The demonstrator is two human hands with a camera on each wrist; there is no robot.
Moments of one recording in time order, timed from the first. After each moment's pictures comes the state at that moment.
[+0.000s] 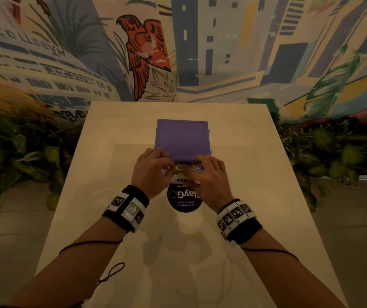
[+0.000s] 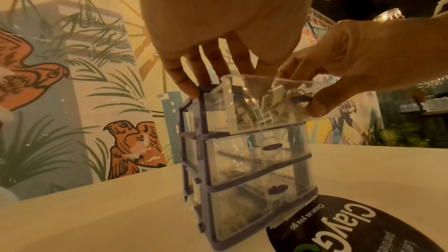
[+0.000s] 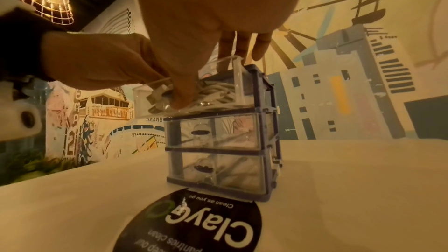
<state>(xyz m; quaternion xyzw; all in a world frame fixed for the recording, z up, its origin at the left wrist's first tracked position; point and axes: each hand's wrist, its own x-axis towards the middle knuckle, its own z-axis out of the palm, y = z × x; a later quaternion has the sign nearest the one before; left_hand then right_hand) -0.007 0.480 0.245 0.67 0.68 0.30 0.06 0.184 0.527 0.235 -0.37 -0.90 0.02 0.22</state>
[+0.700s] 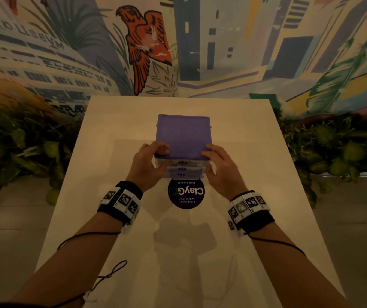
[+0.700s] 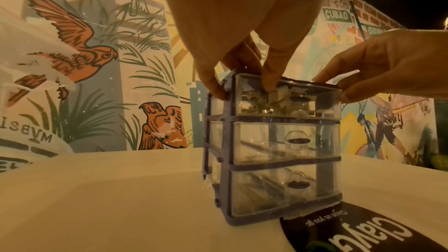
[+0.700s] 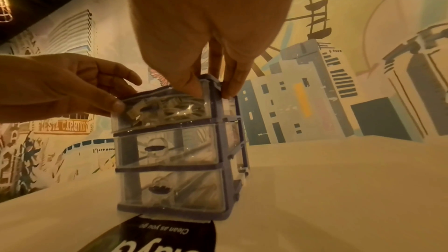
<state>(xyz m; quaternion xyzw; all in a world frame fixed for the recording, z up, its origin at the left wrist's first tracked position) -0.024 0.481 0.241 0.63 0.65 0.41 0.14 0.203 0.551 0.235 -0.41 -0.85 0.19 0.26</state>
